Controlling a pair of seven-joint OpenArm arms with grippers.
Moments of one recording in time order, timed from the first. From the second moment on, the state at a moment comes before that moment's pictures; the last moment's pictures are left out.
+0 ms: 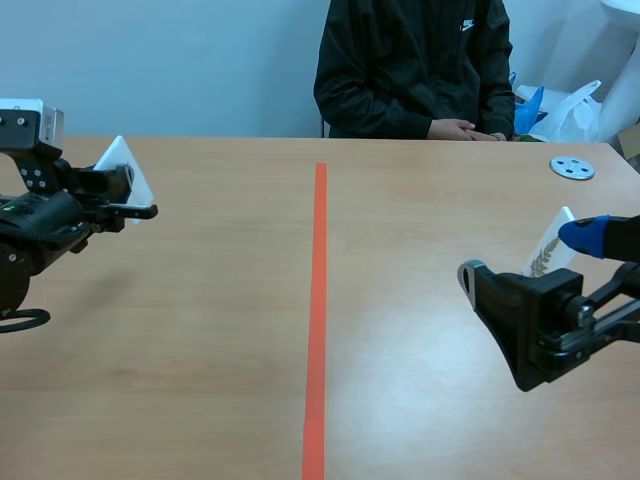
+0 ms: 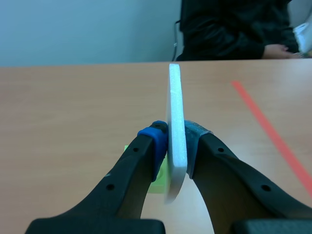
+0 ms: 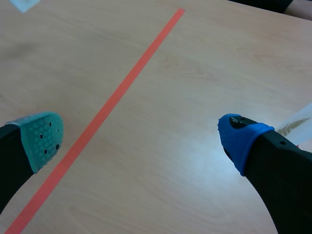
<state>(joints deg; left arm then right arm) -7.9 -25.1 11.4 65.4 -26.5 -8.3 -12.6 -39.3 23.3 13.4 120.4 25.1 26.8 -12.6</state>
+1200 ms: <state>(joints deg) -15.8 -23.9 10.4 37.8 -27.8 -8.1 -19.6 -39.3 23.3 13.4 120.4 25.2 26.8 -12.6</state>
